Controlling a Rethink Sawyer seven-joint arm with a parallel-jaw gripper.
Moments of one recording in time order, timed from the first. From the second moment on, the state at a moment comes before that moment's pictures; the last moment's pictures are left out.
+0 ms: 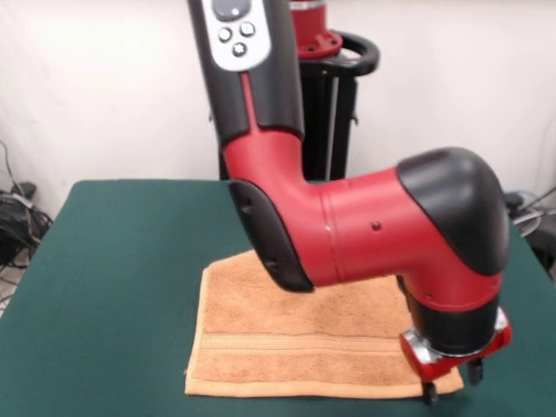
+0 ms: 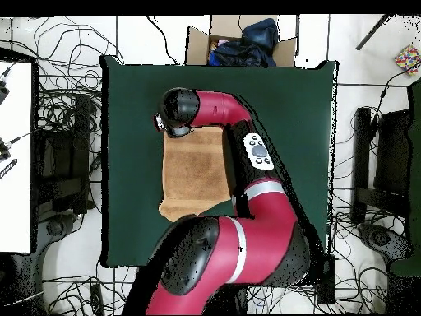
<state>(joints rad) -0.30 -0.19 0.46 1.07 -0.25 0.88 1.40</state>
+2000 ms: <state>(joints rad) -0.18 -0.07 0.40 0.75 -0.25 1.20 1.40</state>
